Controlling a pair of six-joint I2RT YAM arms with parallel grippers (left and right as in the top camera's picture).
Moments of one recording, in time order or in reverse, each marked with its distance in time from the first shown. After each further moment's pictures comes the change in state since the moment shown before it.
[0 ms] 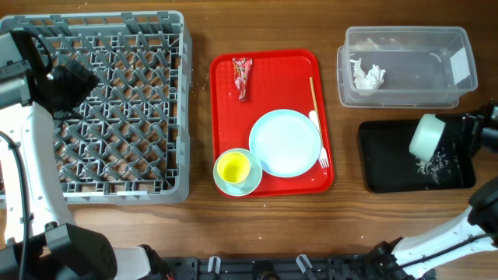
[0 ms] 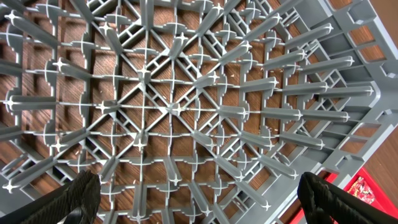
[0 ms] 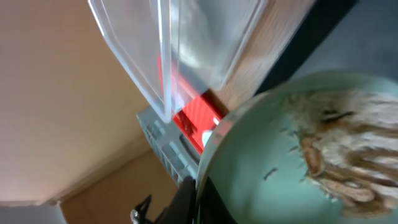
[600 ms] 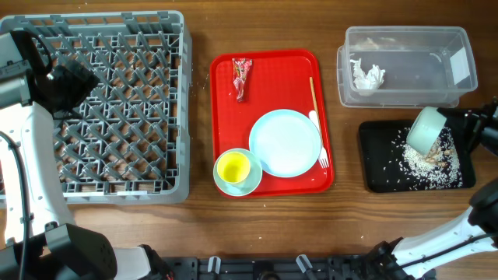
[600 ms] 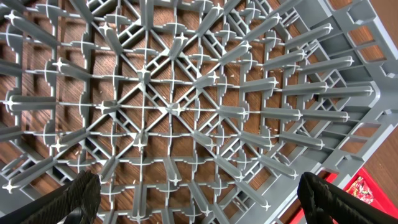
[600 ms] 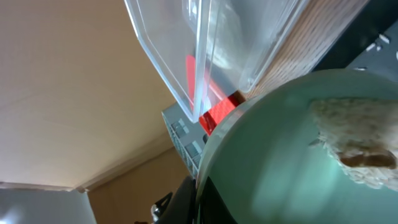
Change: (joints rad) left arm 0.000 0.000 0.000 0.000 0.000 0.000; right arm -0.008 0.000 -0.018 0.014 -0.118 -0.008
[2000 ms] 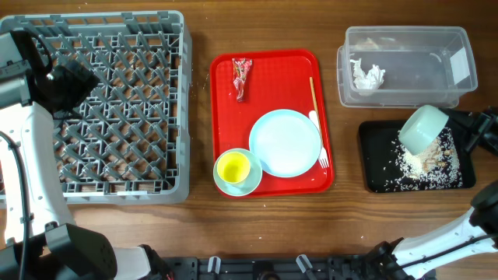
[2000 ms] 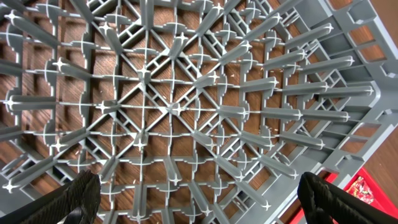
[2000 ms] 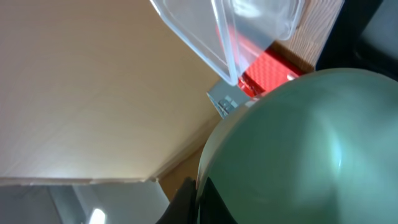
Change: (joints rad) left arm 0.000 0.000 0.000 -0.001 0.000 0.000; right arm -0.022 0.002 -0.011 -0.208 -0.137 0.092
